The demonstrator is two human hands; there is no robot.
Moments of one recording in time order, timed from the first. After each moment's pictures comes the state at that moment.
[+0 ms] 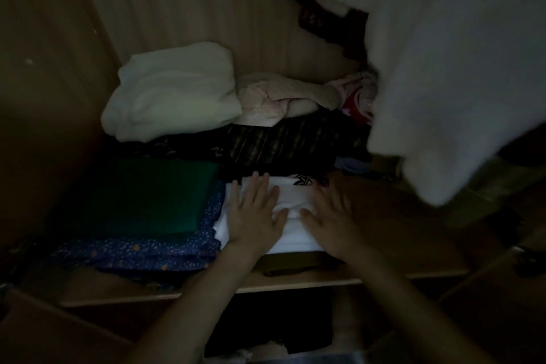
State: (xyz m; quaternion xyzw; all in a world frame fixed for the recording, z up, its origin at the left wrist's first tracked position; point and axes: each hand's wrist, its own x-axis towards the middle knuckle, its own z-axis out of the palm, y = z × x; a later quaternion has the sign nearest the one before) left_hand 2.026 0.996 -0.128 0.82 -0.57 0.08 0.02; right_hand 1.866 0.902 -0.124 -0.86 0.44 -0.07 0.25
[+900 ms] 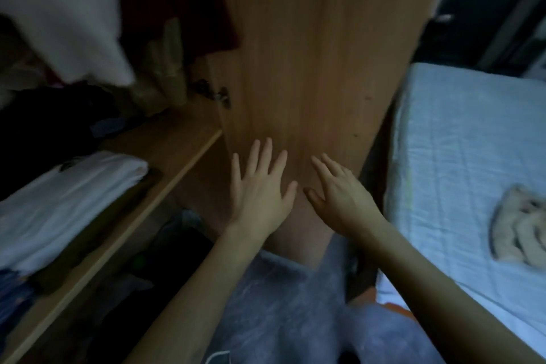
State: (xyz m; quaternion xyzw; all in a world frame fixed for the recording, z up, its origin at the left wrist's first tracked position) left_hand 1.734 1.149 -0.084 0.42 -0.90 0.02 0.12; right_hand 1.586 1.229 -0.089 -0.58 0.80 -0.14 0.08
